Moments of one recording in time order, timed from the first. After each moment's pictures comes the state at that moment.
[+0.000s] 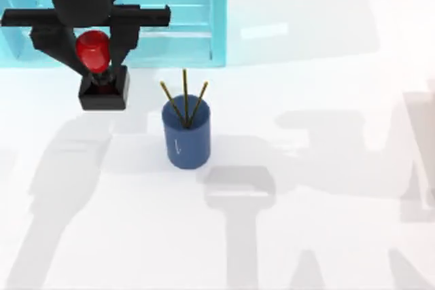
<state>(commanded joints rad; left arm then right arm) -0.37 2.03 2.03 -1.57 0.00 -0.35 0.00 0.00 0.00 0.00 0.00 0.00</state>
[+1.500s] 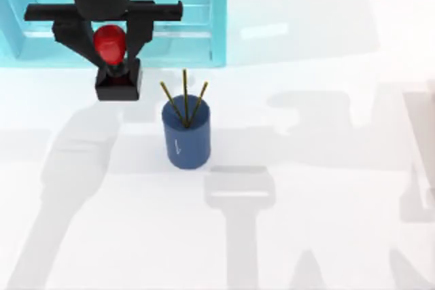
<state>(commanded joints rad) -0.37 2.17 2.17 -1.57 0.00 -0.34 0.00 0.00 0.00 0.00 0.00 0.00</state>
